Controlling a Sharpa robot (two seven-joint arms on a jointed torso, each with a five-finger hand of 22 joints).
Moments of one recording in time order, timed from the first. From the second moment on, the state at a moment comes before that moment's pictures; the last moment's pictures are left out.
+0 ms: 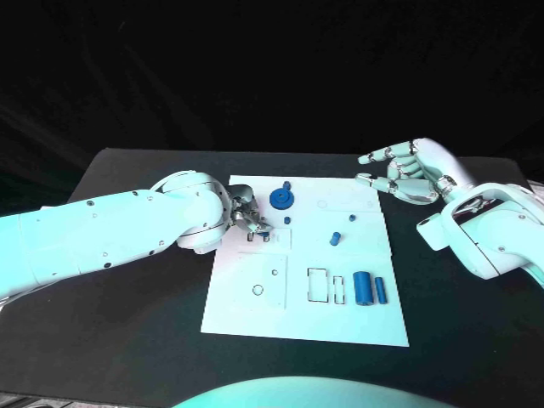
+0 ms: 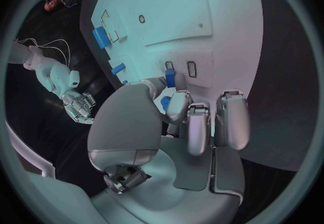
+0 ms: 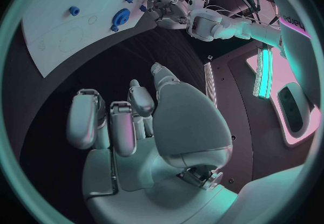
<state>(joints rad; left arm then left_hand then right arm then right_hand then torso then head) 1.23 -0.74 -0.05 1.54 -1.14 -0.02 -0.63 1.29 -0.19 0.55 0.29 0.15 0.93 0.05 0.60 0.74 1.38 -0.03 1.23 1.20 1.47 -0.09 1.57 1.31 0.06 1.45 0.02 1.43 1.31 1.09 -0.98 0.12 1.69 -1.06 -0.52 0.07 1.32 -0.09 0.09 0.19 0.28 0.98 0.14 0.07 0.09 1.37 0.05 1.08 1.25 1.47 -0.03 1.50 1.31 0.08 1.39 0.08 1.35 1.13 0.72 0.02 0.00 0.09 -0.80</state>
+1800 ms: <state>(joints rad) 1.24 -0.68 -0.04 1.47 -1.14 0.14 -0.63 1.09 -0.16 0.66 0.19 0.15 0.96 0.03 0.61 0.76 1.38 -0.04 1.23 1.20 1.47 -0.09 1.57 1.31 0.06 1.45 0.02 1.42 1.31 1.09 -0.99 0.12 1.72 -1.04 -0.50 0.07 1.32 -0.08 0.08 0.20 0.28 0.98 0.14 0.07 0.09 1.36 0.05 1.06 1.23 1.47 -0.03 1.49 1.31 0.08 1.39 0.08 1.35 1.11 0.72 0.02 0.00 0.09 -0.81</state>
